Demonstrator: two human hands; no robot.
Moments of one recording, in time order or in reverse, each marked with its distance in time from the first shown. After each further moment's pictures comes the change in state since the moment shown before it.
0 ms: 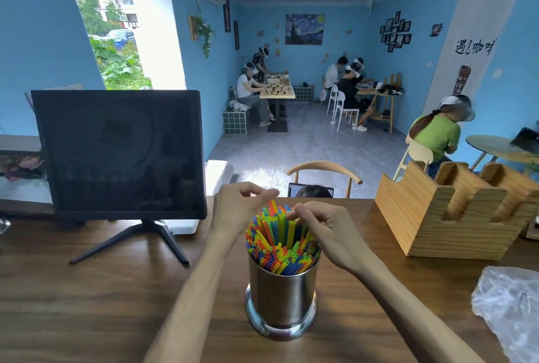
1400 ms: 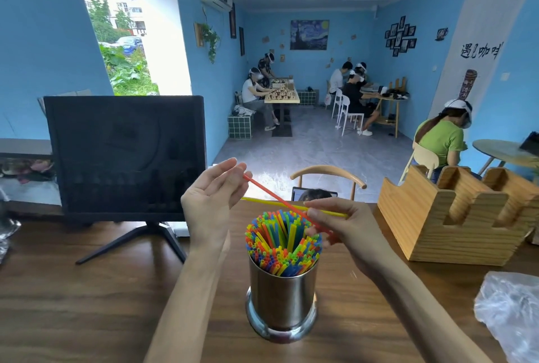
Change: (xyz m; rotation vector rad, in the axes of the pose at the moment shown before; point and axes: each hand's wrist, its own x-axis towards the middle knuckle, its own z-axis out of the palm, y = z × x) left_hand -0.036 0.045 -0.028 -0.942 0.268 -0.029; right_hand -0.009 -0.030 -0.029 0.582 0.026 0.281
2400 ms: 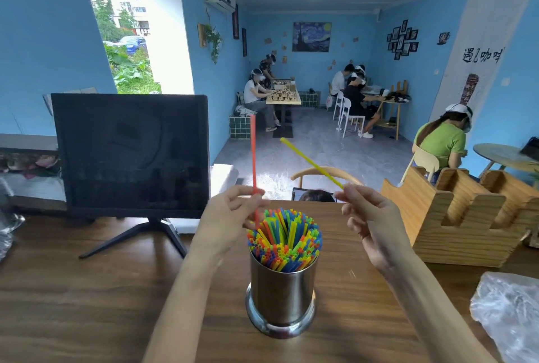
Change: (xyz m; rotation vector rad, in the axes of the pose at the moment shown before) left_hand -0.012 0.004 -0.015 0.637 -0.273 -0.230; right_hand 0.001 -0.004 -0.020 0.287 0.232 0.003
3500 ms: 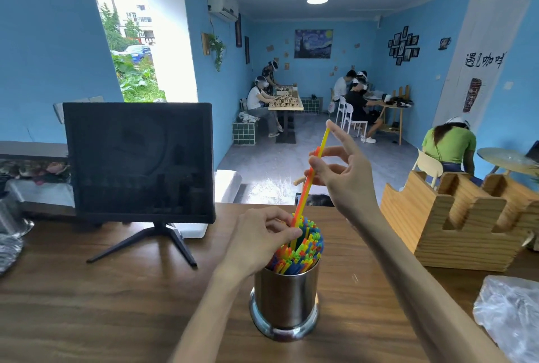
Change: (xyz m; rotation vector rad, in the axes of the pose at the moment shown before) left_hand -0.006 -0.022 0.028 0.354 -0.145 0.203; right_hand 0.029 -0.031 0.064 -0.471 -0.048 -0.450
